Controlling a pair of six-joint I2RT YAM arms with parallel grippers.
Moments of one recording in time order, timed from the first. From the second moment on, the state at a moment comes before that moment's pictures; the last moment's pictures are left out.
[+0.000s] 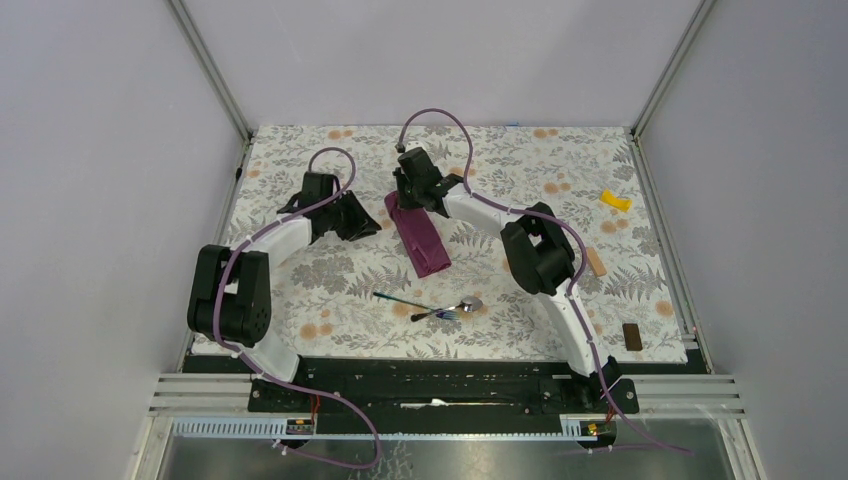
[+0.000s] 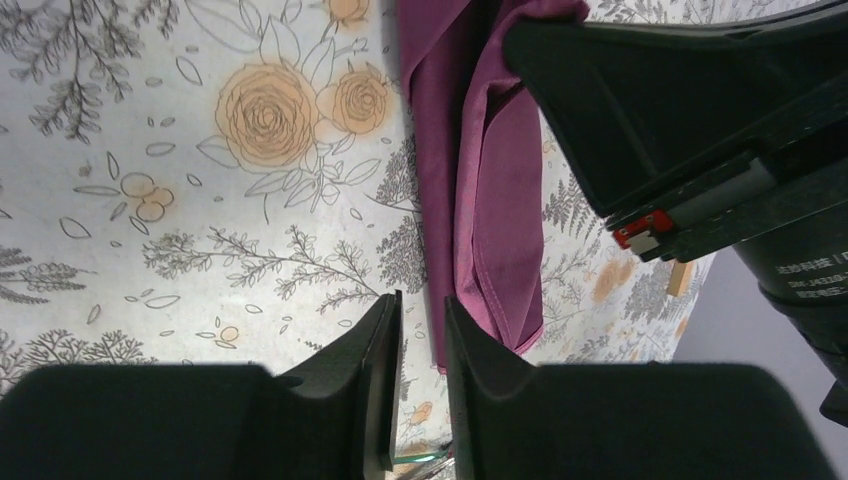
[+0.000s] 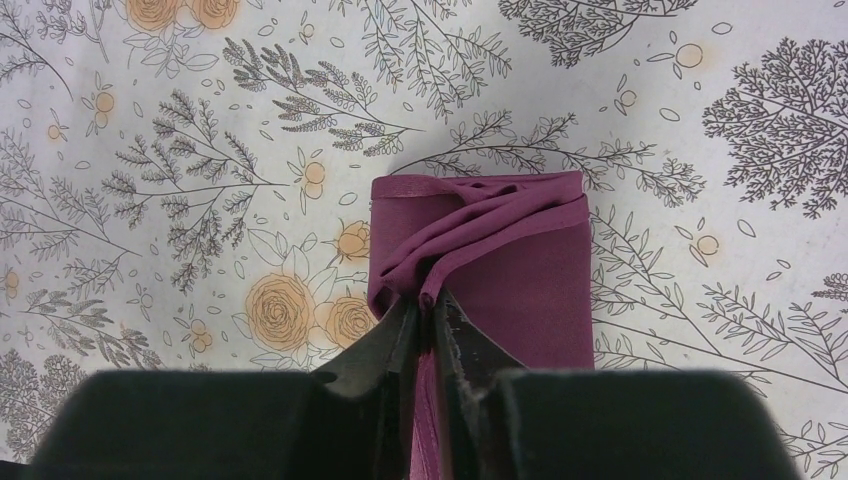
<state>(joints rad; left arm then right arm) -0.17 1.63 0.96 -0.19 0.40 -0.73 0.71 2.37 1.92 -0.26 0.06 0.40</state>
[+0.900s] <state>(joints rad) -0.43 1.99 1.47 -0.28 -0.15 -0.43 0.66 2.32 1.82 -0.23 -0.02 0.52</state>
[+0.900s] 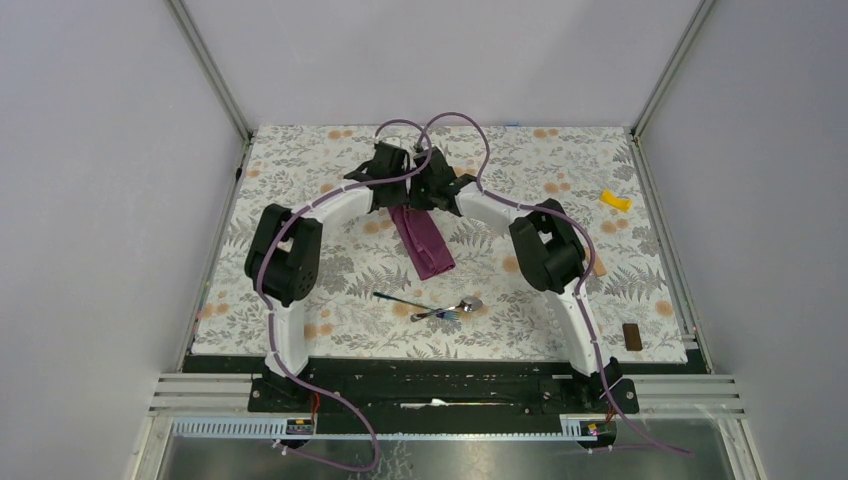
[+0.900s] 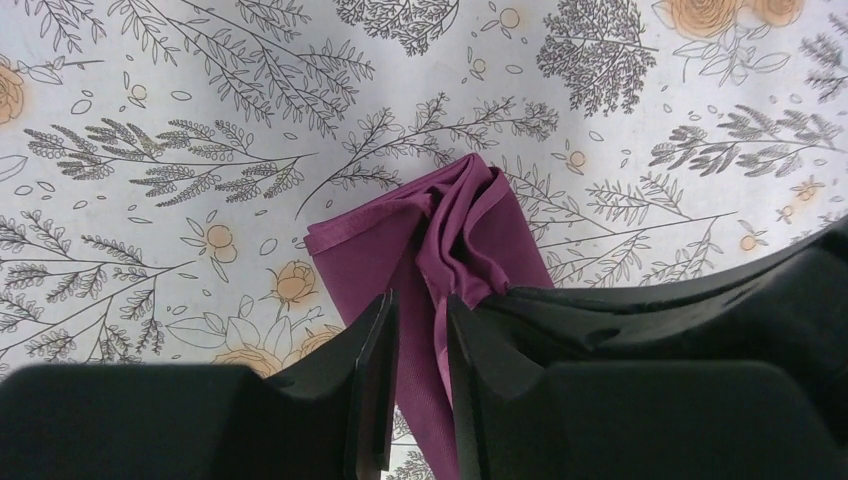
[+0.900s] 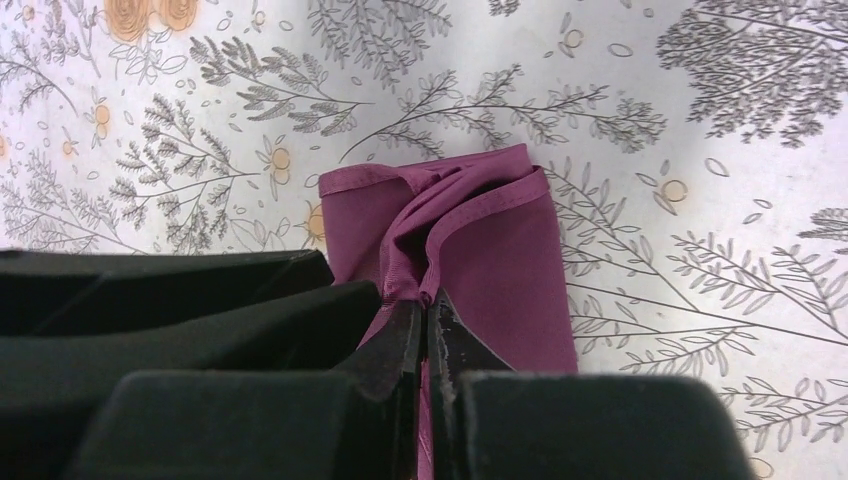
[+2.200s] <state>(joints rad) -0.45 2.05 1.42 -0.21 -0.24 -0.35 0.64 2.30 1.80 -0.18 -0.07 0.57</state>
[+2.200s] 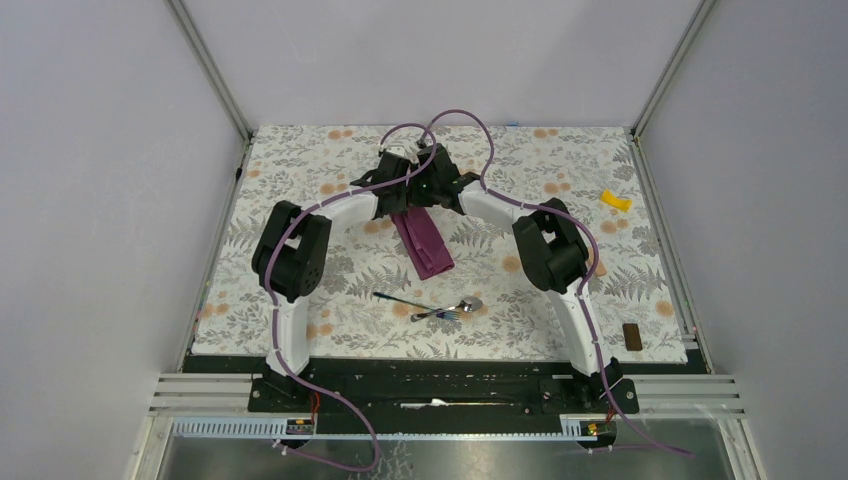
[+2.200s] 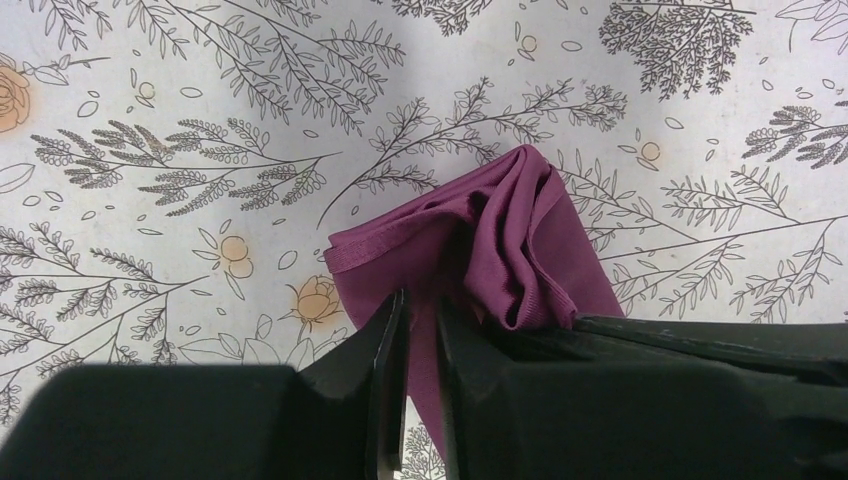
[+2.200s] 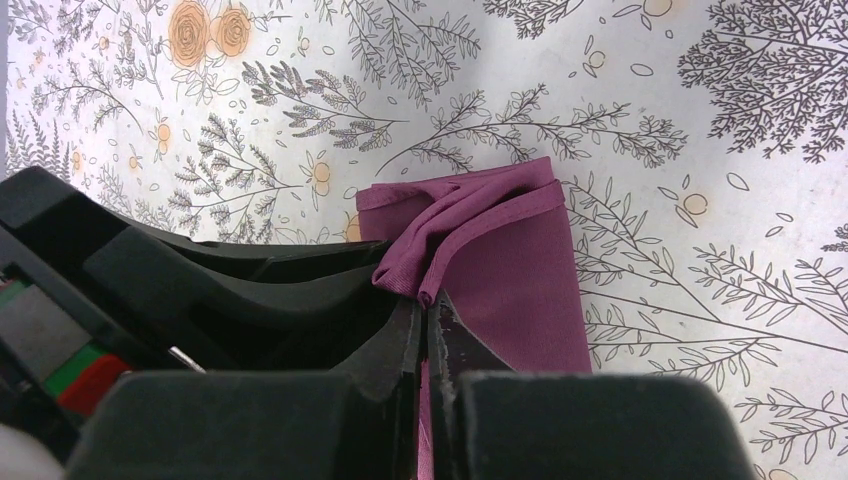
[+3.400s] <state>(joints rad) -0.35 1.98 1.31 -0.08 -0.04 -0.42 0.63 2.37 1.80 -0.08 -0.17 0.69</state>
